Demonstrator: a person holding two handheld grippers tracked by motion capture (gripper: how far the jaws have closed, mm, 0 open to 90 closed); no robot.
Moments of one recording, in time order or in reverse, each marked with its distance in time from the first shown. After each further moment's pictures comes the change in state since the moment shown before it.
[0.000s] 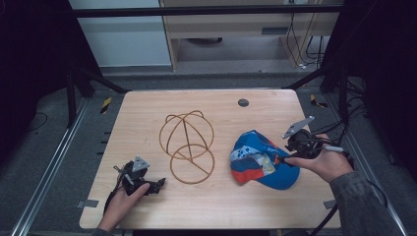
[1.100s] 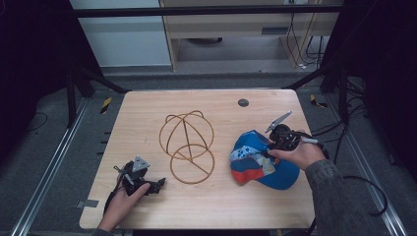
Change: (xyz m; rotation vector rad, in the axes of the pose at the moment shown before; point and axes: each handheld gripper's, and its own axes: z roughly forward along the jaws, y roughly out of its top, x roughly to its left) left arm 0.000 0.000 0.000 -0.002 0.001 -0.002; right arm -0.009 0.029 0.055 0.014 0.102 0.042
